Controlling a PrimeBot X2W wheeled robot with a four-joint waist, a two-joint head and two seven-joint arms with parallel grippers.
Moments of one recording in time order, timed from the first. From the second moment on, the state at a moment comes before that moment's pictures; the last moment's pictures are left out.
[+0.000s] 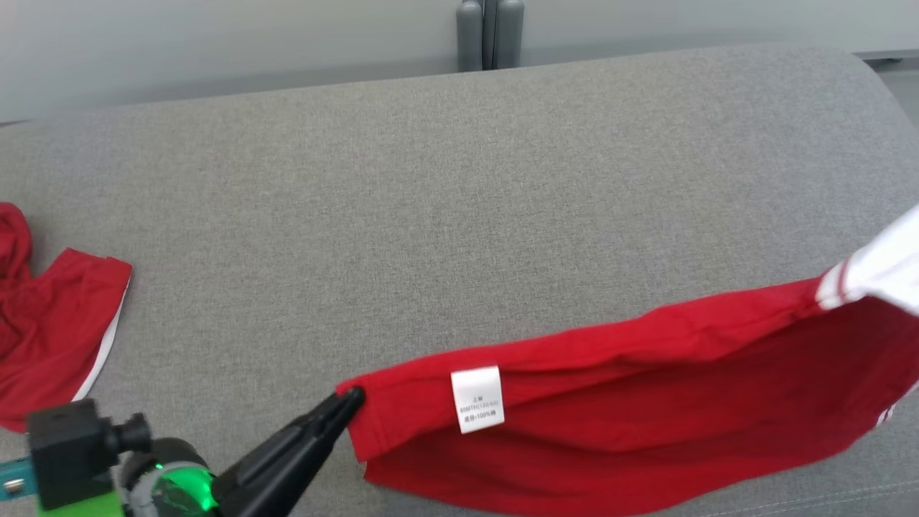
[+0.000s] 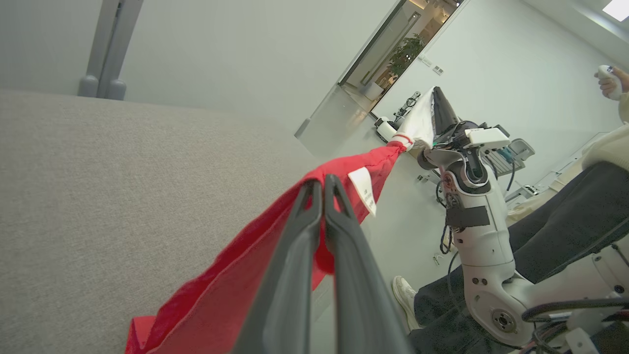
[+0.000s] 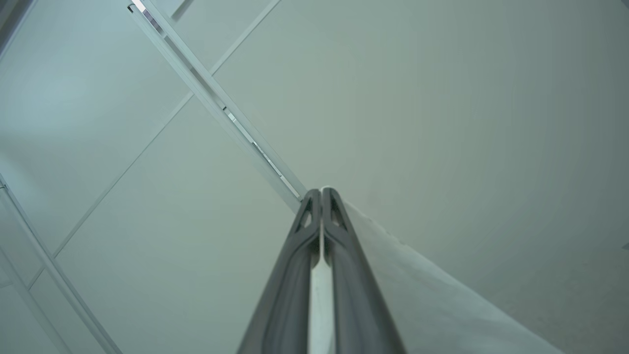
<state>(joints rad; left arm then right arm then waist) 0.17 0.63 -0.31 -0.83 -1.21 -0.04 0.13 -0.04 -0.17 -0.31 -0.57 1.01 -0.05 -0.03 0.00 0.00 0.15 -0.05</state>
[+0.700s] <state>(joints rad) -0.19 0.36 -0.49 -0.08 -1.21 -0.02 0.19 -0.14 -0.08 -0.01 -0.16 0.71 -0.08 -0.13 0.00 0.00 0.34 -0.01</state>
